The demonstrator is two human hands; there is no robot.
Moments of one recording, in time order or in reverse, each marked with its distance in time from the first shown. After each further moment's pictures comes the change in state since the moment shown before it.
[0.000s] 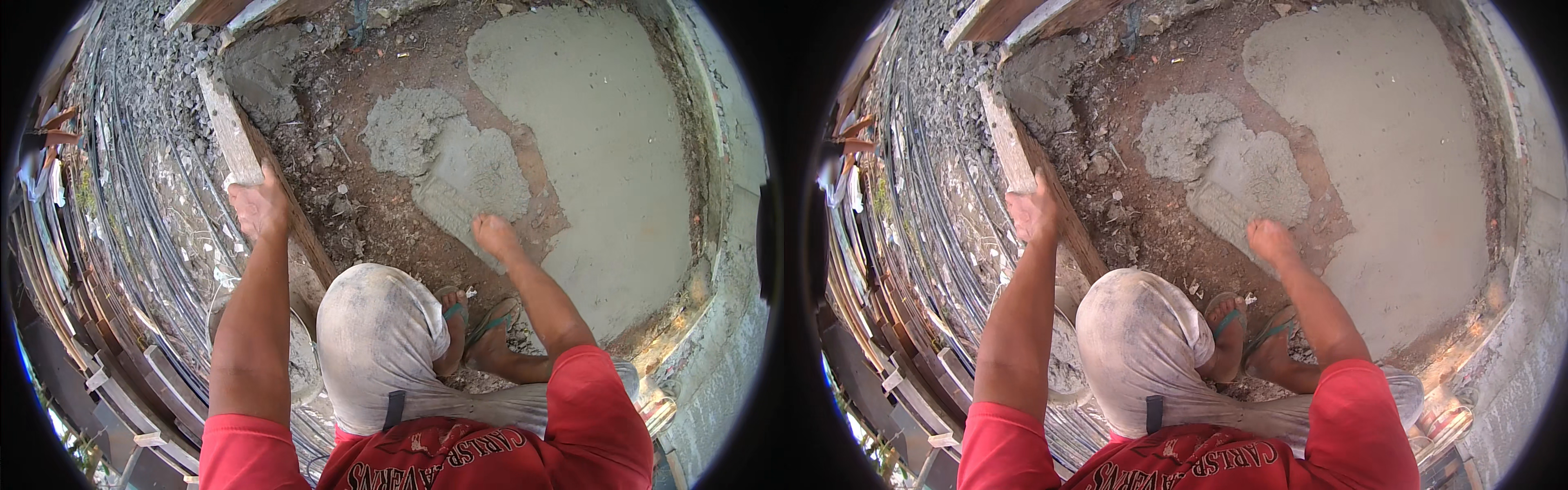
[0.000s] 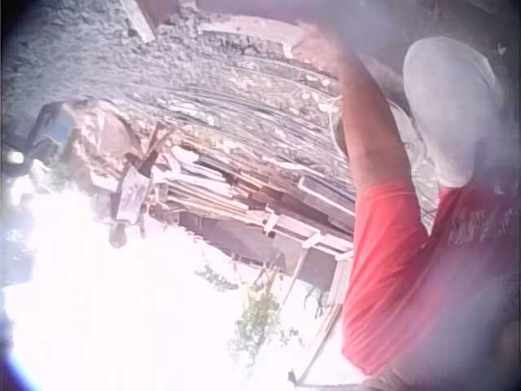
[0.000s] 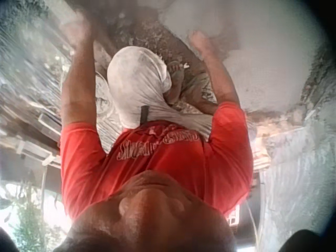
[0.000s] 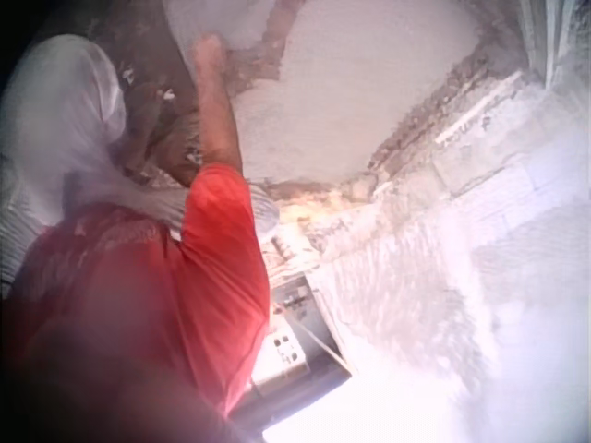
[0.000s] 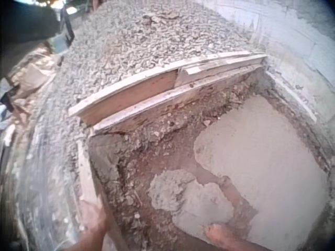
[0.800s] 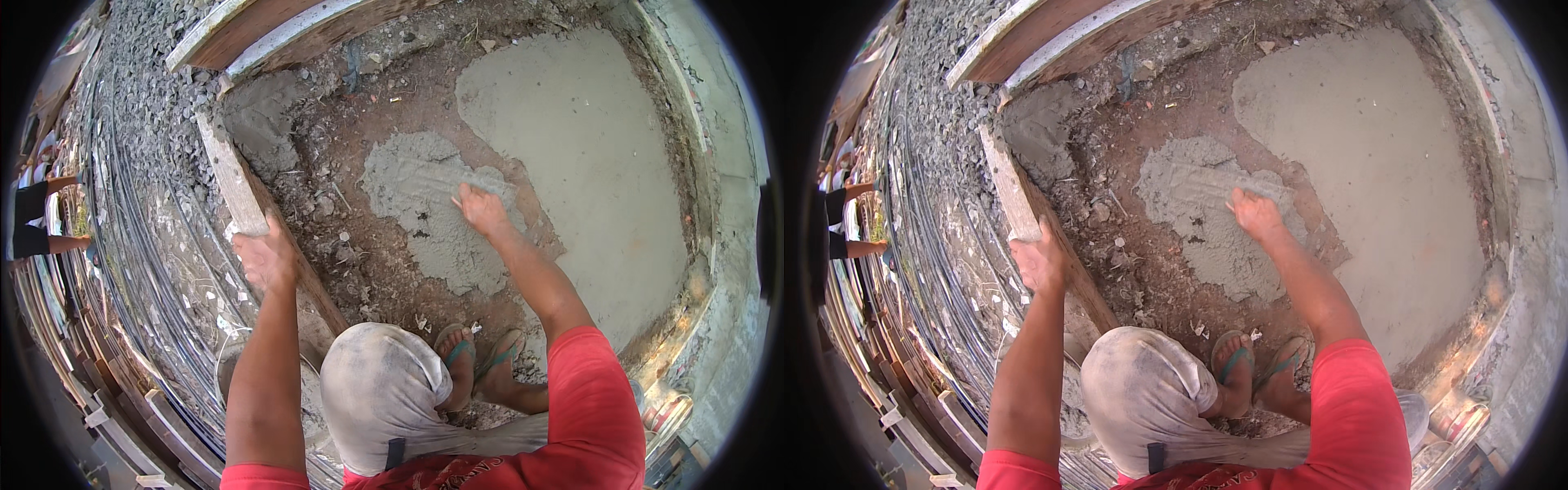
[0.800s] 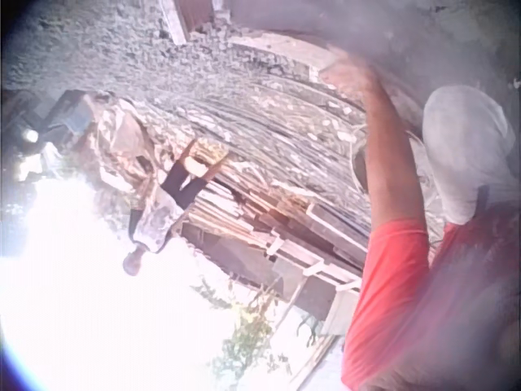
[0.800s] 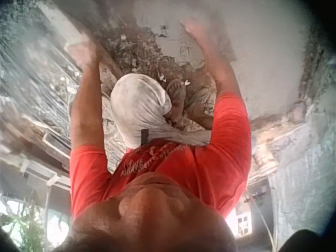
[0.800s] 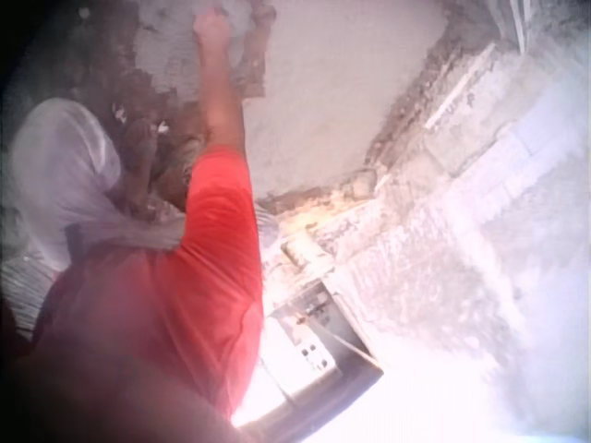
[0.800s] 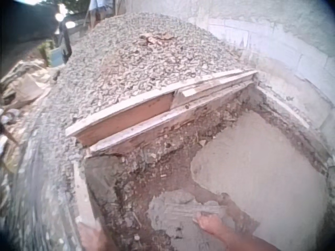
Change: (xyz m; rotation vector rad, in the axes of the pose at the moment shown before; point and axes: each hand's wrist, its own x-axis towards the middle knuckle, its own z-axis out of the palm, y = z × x) left_hand -0.005 0.000 0.003 -0.061 0.011 0.008; right_hand 0.105 -0.033 -0.052 -0.289 0.453 -0.505
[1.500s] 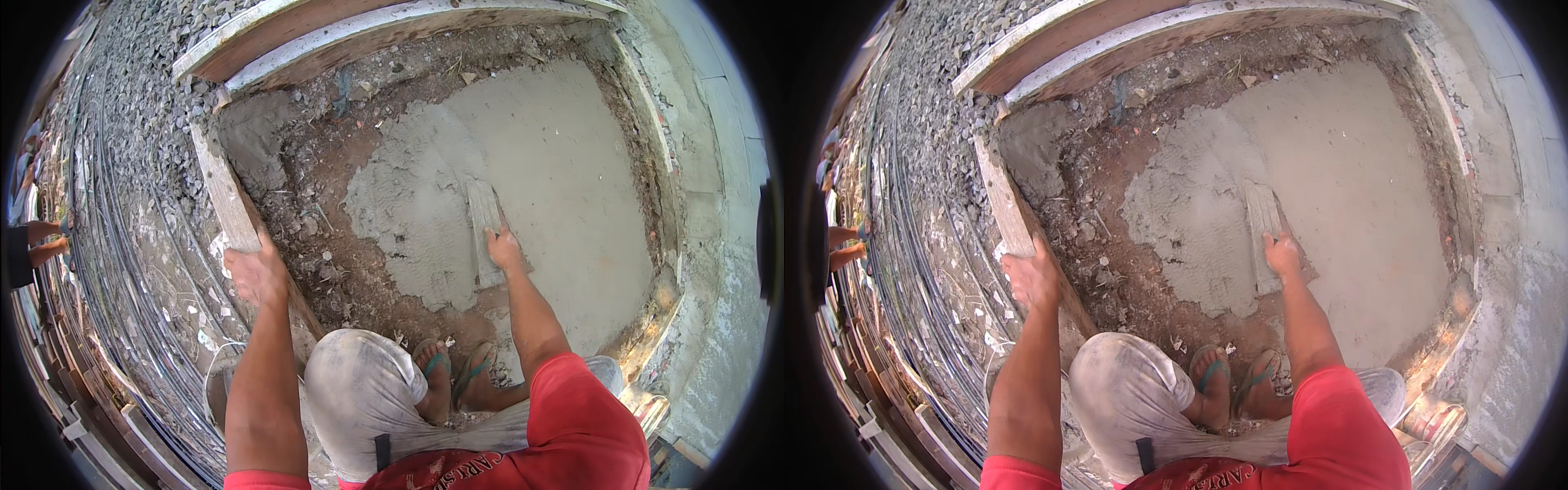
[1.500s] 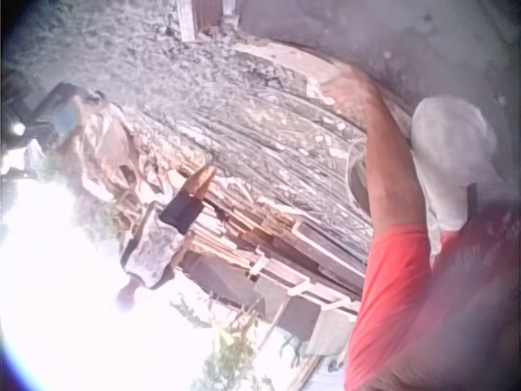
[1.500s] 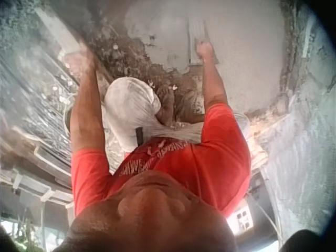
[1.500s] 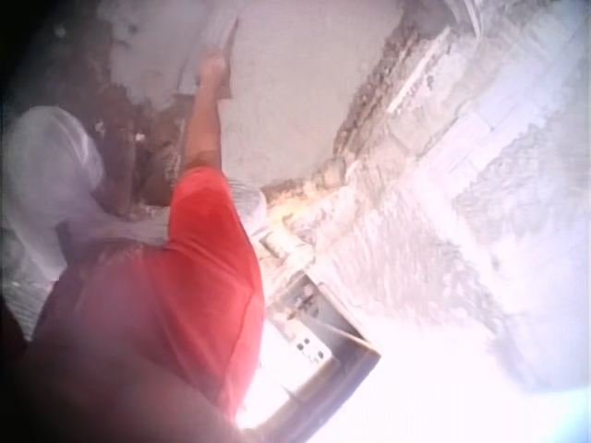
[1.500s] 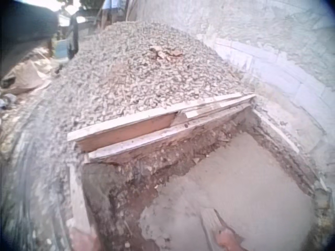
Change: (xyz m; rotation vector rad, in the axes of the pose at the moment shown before) left_hand 0.012 -0.012 -0.016 -0.025 -0.003 -0.013; right_hand -0.067 0.059 -0.017 0.257 -0.144 0.872
